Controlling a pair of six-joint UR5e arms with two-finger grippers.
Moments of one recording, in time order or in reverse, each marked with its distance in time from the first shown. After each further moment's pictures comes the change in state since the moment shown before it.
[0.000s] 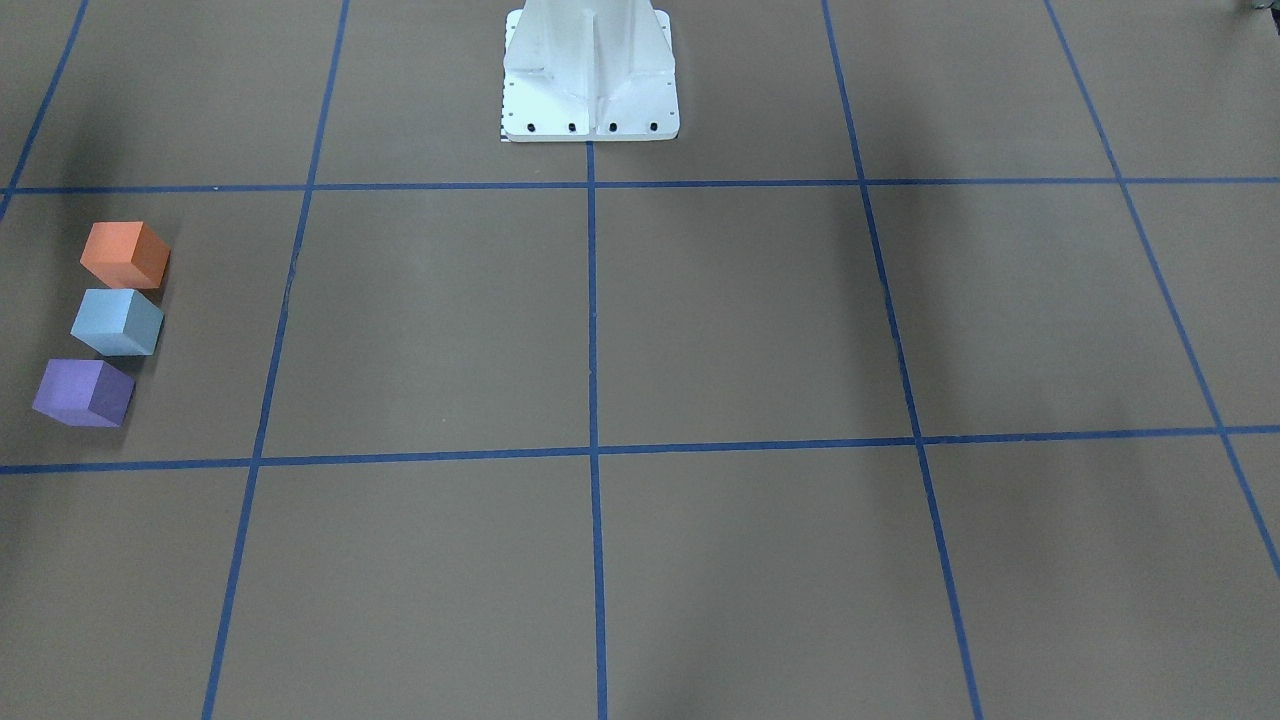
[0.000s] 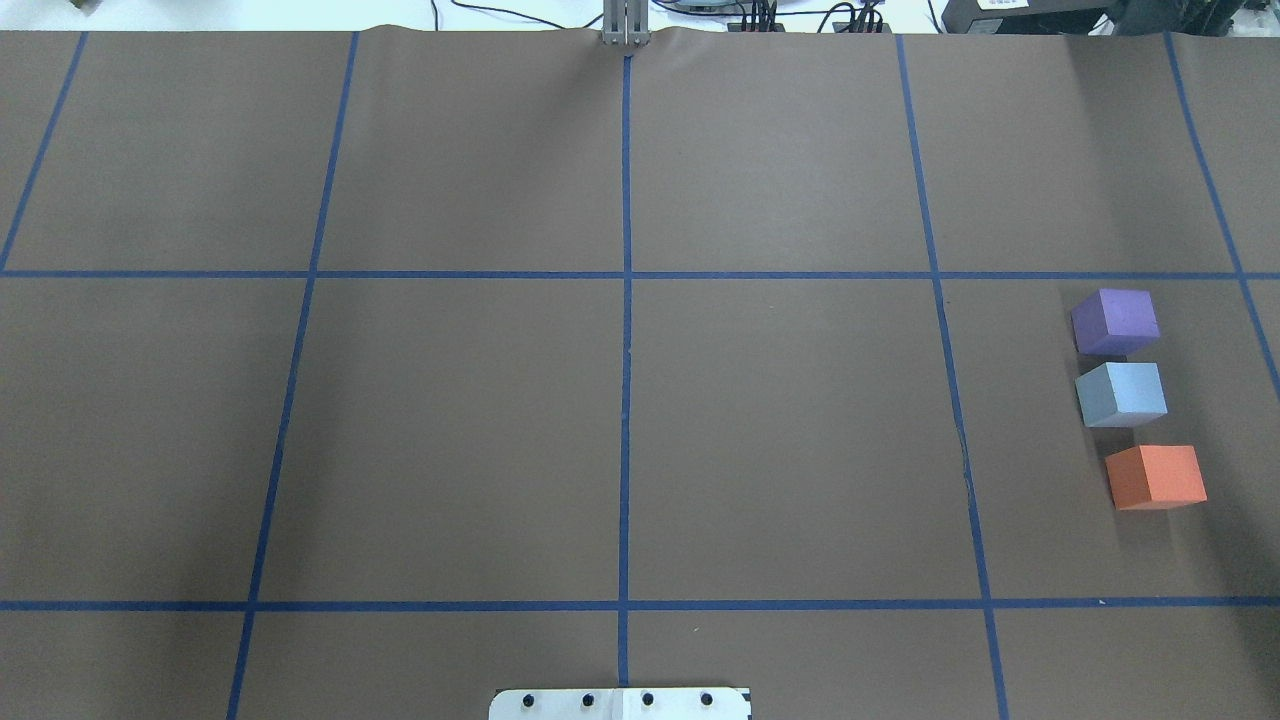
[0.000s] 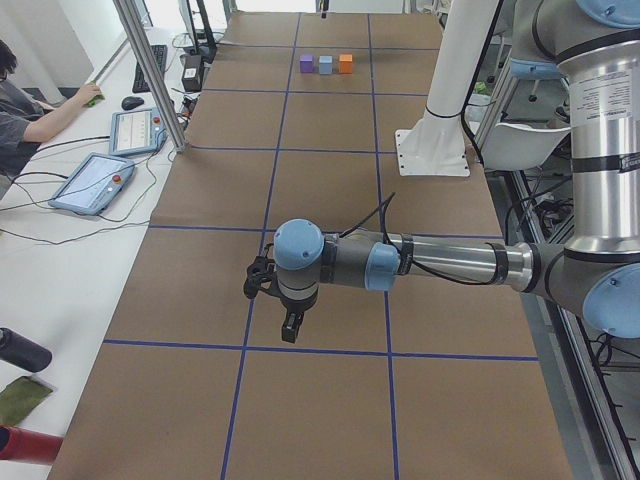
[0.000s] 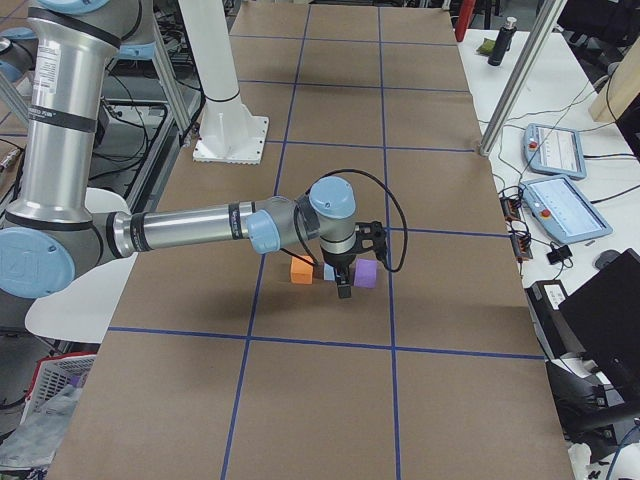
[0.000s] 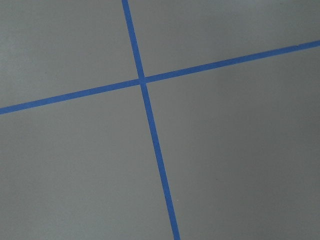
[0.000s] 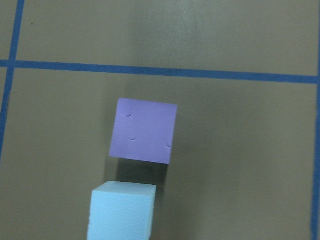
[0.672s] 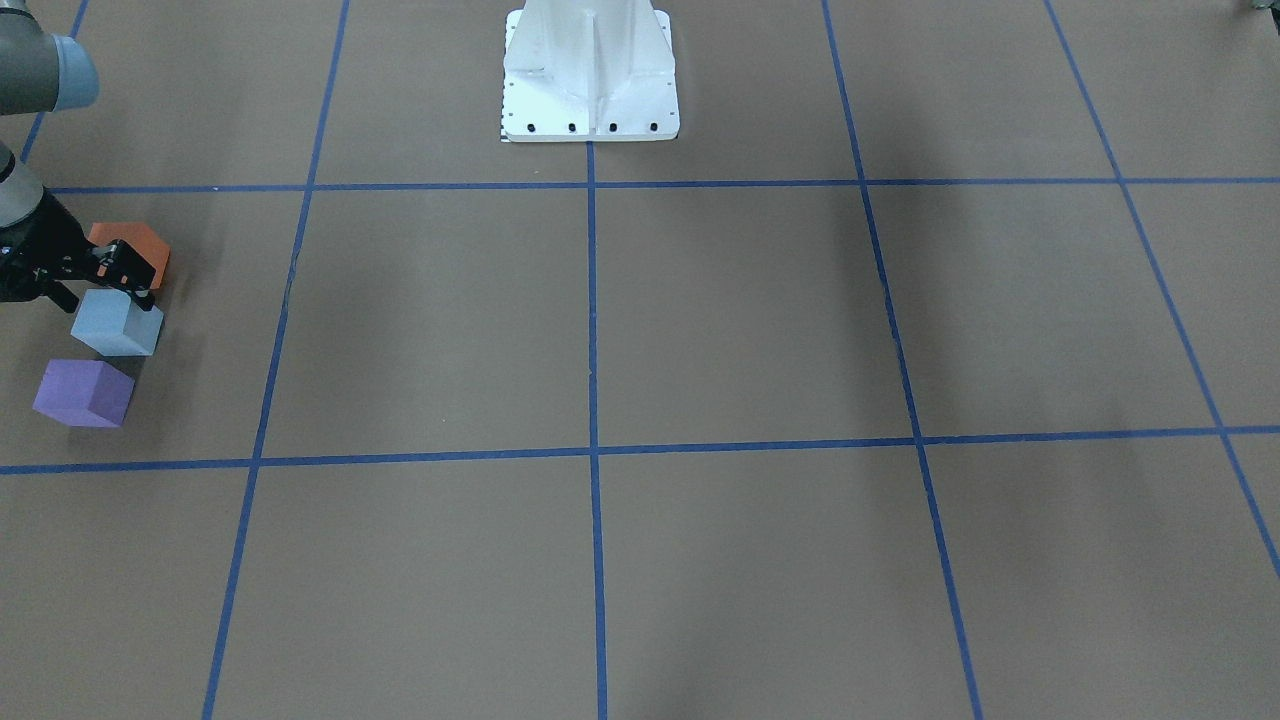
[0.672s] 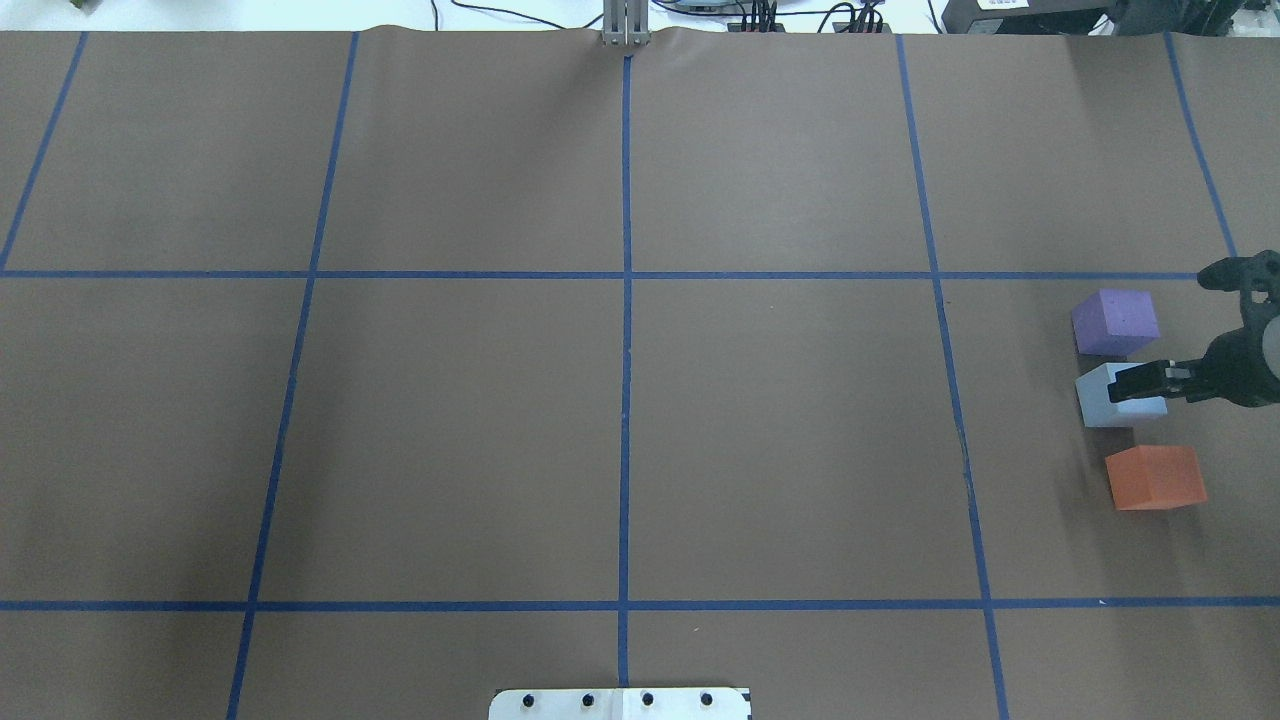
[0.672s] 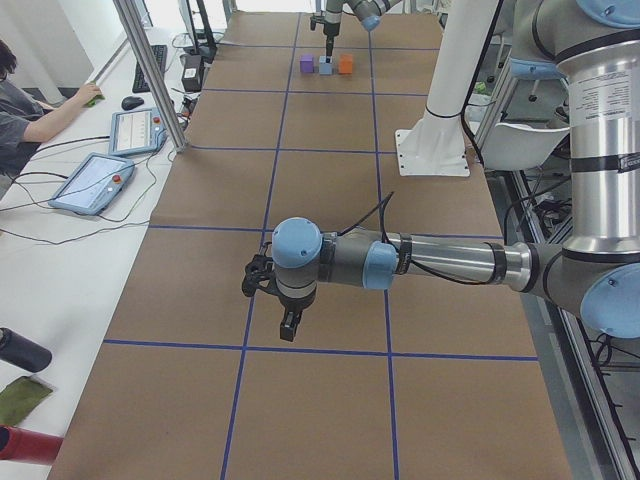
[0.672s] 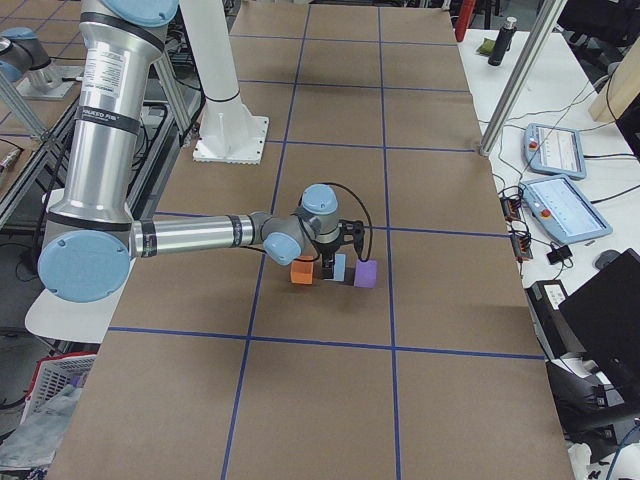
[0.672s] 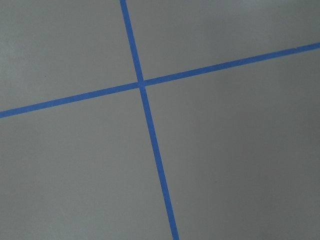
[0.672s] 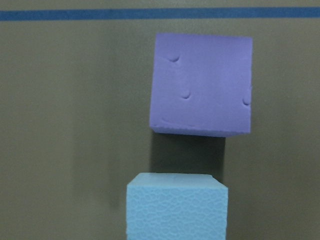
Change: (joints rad) left arm 0.000 -0.008 0.000 0.000 -0.003 -0.002; right arm -0.493 0.007 -0.120 0.526 -0.175 0.770
